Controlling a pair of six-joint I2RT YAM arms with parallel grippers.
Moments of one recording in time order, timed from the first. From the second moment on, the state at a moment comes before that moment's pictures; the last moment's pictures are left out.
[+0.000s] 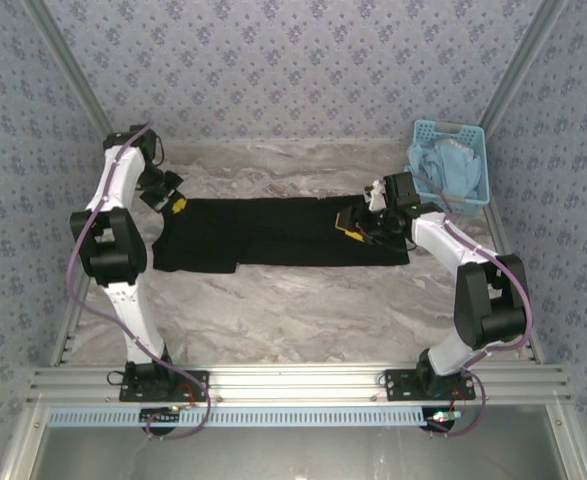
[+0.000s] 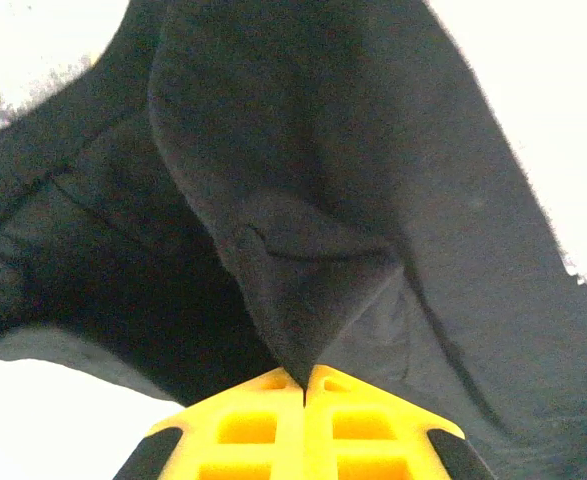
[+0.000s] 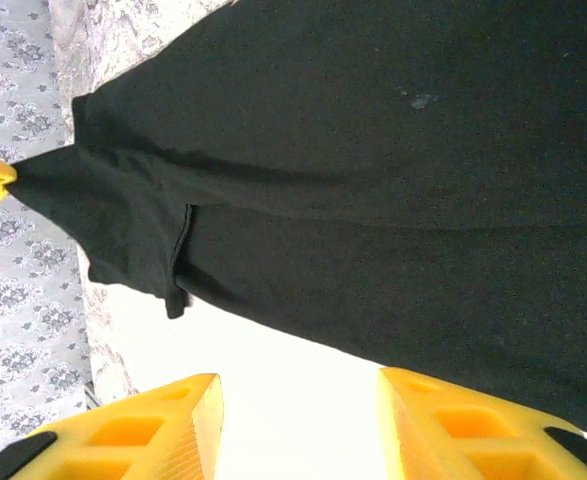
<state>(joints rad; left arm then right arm) 0.07 2.10 2.00 -1.36 0.24 -0.75 0.23 1.58 1.06 -0.41 -0.64 0.58</state>
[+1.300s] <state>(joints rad) 0.16 2.08 1.61 -1.01 0.15 -0.61 0.22 1.61 1.06 -0.43 -0.64 0.57</state>
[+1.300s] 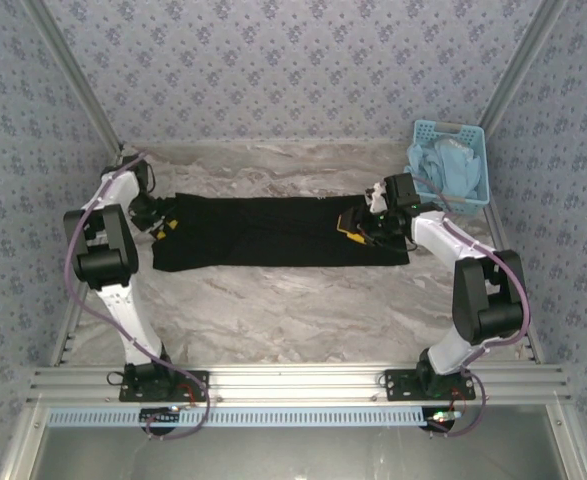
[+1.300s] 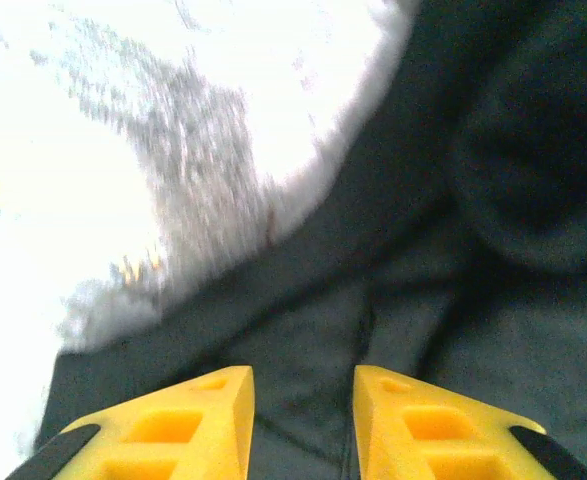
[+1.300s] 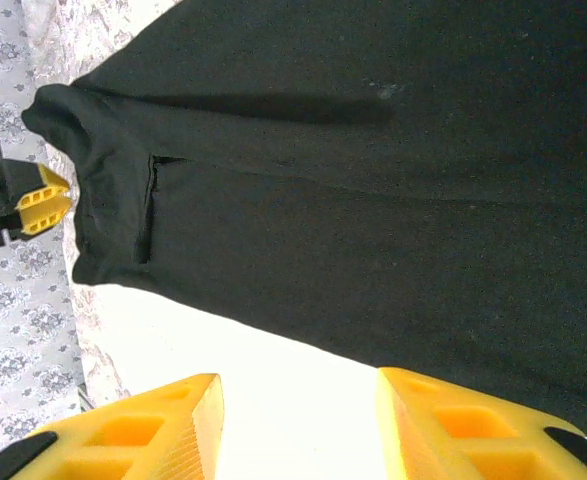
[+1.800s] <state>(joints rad) 0.17 2.12 1.61 -0.88 0.24 -0.58 0.23 1.61 1.06 -0.43 -0.64 0.57</state>
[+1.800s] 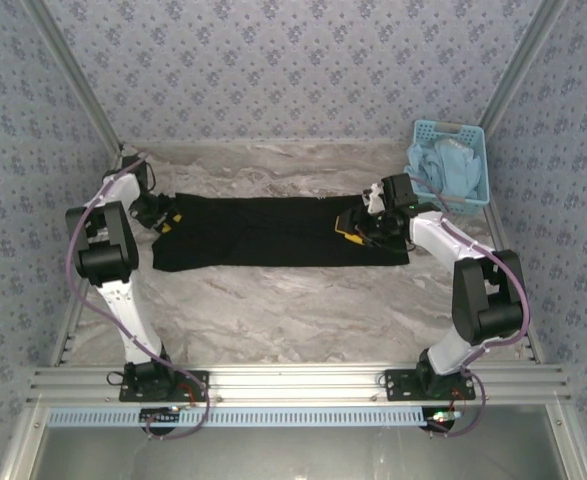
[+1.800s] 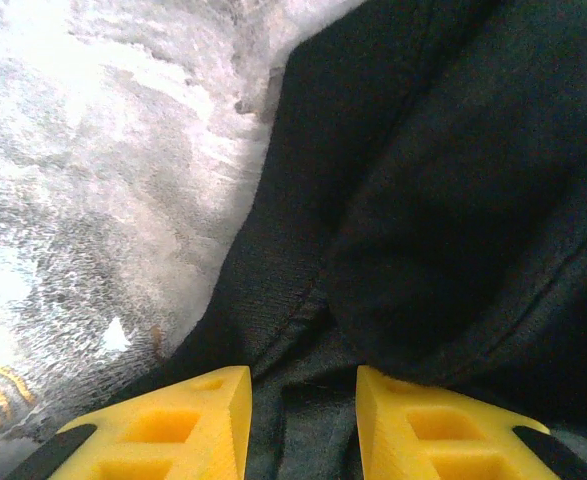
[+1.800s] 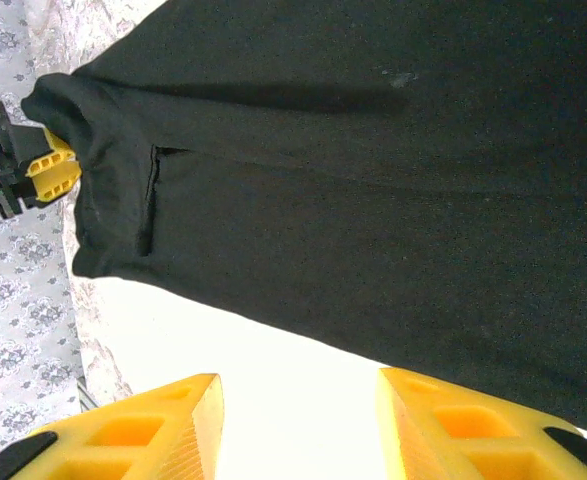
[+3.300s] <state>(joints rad) 0.10 1.90 1.52 -1.05 0.04 -0.59 0.24 1.61 1.06 -0.42 -0.64 0.57</state>
